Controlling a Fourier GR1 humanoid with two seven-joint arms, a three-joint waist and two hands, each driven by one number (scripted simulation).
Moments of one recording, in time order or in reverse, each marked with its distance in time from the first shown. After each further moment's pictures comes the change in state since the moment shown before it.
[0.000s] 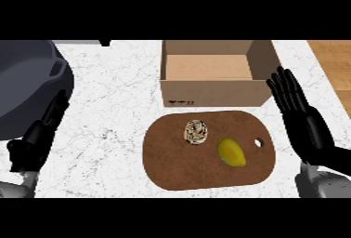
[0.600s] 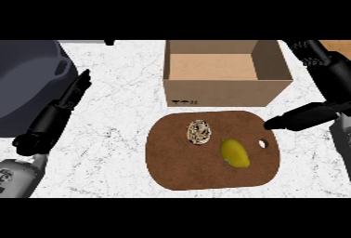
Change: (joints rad) left arm -0.157 0.000 -0.048 -0.049 -0.050 -0.148 -0.036; right arm -0.340 -0.260 -0.033 0.130 0.103 0.197 0.014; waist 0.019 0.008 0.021
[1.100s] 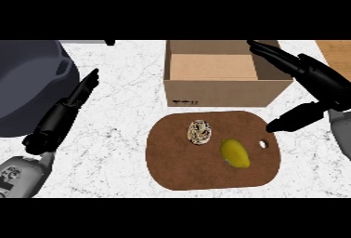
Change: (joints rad) left arm -0.023 -0.035 -0.006 -0.002 -0.035 -0.026 0.015; right arm -0.073 -0.104 0.147 0.097 0.296 0.087 -0.272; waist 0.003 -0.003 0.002
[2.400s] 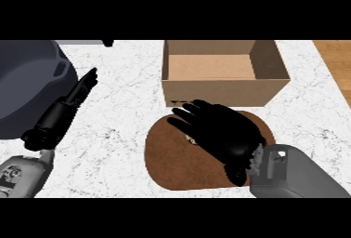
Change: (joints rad) left arm 0.011 -0.073 0.097 0.017 -0.069 -0.087 0.016; right arm -0.066 0.249 0.410 -0.323 0.412 0.456 0.727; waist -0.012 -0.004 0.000
